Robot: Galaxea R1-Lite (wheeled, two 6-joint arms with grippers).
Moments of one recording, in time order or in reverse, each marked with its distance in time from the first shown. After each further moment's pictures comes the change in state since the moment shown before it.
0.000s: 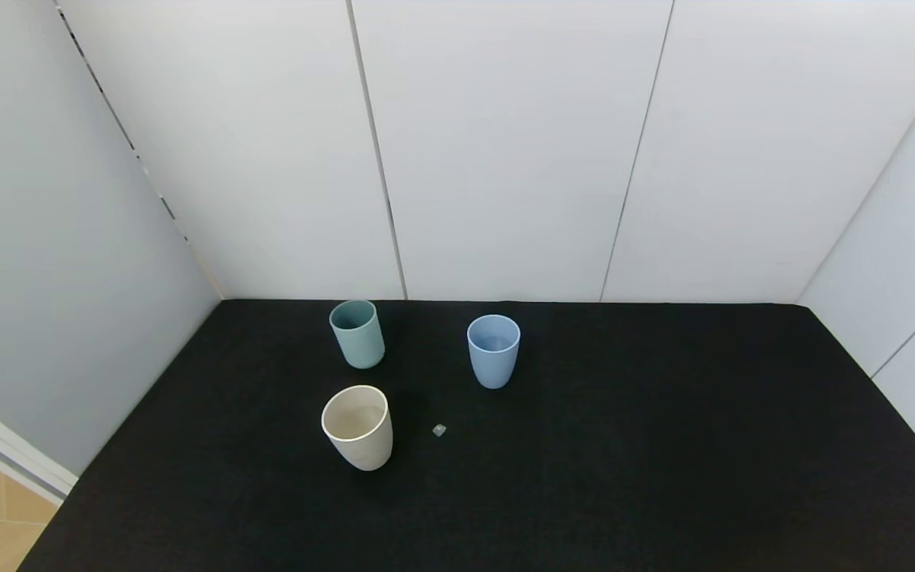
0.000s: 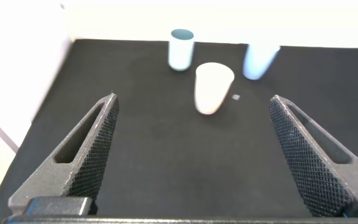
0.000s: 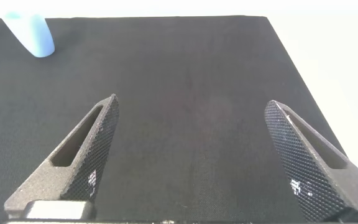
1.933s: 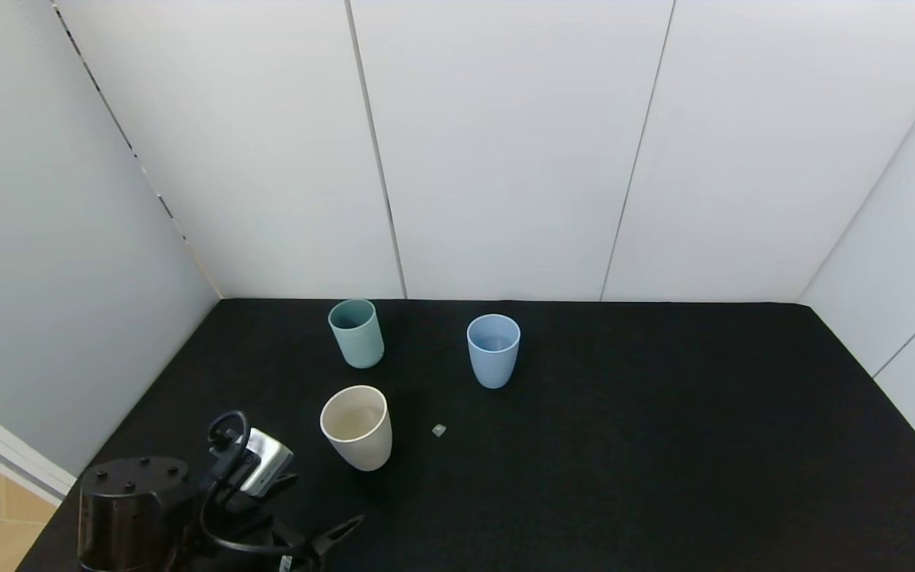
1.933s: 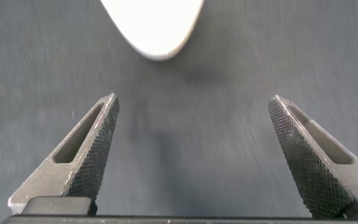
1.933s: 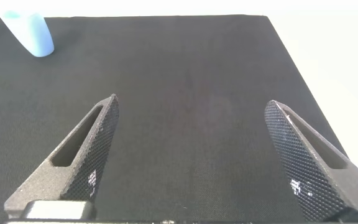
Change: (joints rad) left arm -0.298 1.767 0.193 -1.375 -0.036 0.210; right arm 0.000 0.000 0.000 0.000 0.000 0.000
